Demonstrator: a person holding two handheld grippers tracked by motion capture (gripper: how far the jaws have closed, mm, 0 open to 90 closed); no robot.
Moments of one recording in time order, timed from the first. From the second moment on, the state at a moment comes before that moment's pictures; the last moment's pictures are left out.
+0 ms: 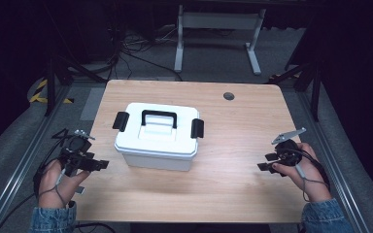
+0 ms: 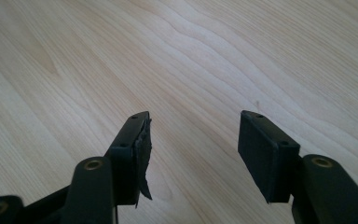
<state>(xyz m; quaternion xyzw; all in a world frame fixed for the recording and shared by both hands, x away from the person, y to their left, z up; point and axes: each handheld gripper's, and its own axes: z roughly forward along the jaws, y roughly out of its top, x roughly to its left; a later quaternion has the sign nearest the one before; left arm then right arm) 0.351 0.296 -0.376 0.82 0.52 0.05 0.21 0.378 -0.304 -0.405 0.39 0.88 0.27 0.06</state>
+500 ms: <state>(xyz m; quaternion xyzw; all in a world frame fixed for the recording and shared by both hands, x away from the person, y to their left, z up) 0.348 0.299 -0.373 0.82 0.52 0.06 0.21 0.375 -0.290 -0.409 0.35 0.89 0.29 0.05</state>
